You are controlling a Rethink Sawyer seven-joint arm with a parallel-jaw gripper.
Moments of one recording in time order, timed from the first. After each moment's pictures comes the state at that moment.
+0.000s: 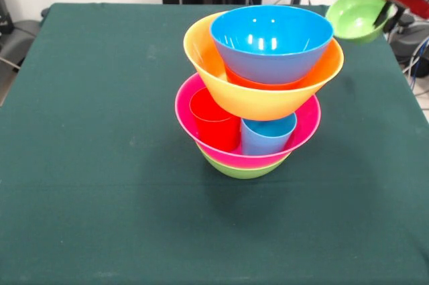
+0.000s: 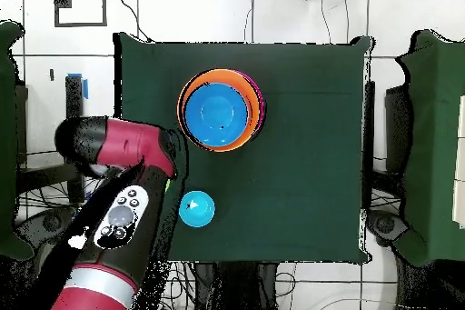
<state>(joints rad) 0.41 -0.38 -0.41 1.38 0.48 1.00 2.28</state>
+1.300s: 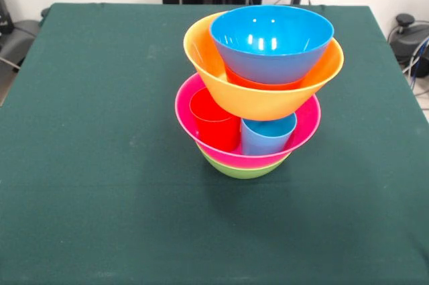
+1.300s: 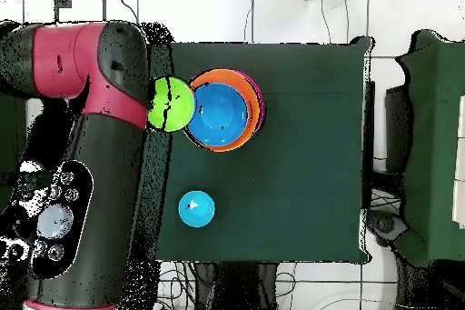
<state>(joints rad) 0.34 -0.39 -0.66 0.83 0.27 1.25 2.28</state>
